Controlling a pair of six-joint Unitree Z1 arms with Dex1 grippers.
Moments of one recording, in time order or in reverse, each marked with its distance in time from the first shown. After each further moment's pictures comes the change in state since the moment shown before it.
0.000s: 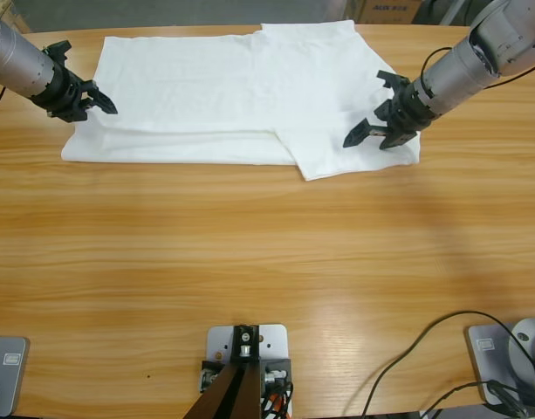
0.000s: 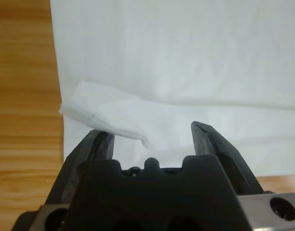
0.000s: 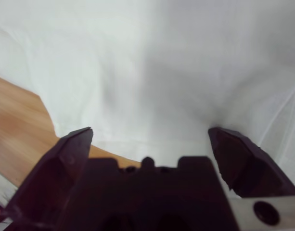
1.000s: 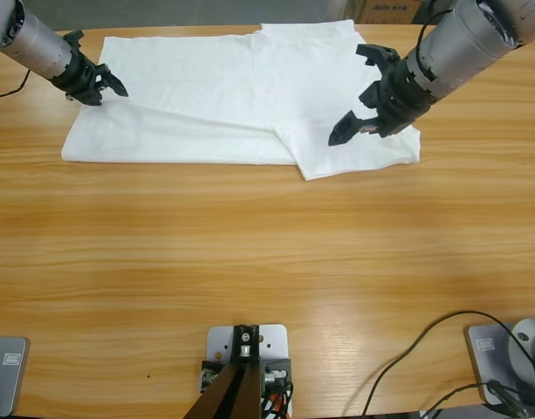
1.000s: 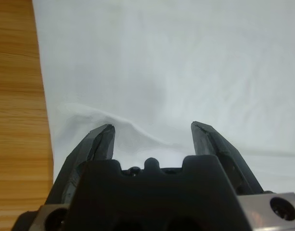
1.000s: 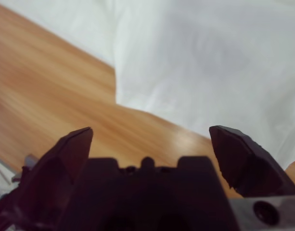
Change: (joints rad) arm 0 0.065 0.155 -0.167 0.000 -0.062 0.000; arm 1 0.208 -0.146 -0.104 0.160 -0.097 -0.024
